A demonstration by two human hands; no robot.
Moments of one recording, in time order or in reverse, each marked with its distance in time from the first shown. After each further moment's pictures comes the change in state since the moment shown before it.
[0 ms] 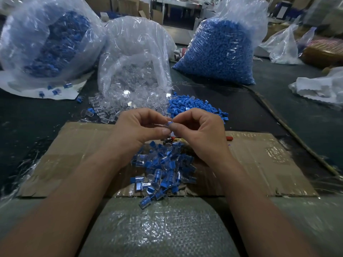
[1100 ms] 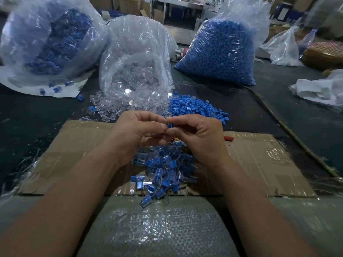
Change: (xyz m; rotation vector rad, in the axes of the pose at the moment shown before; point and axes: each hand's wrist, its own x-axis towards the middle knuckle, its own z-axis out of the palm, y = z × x) left_hand 0.003 0.006 0.000 -0.207 -0.008 -0.223; right_hand -0.002 0.011 0.002 0.002 -0.038 -0.173
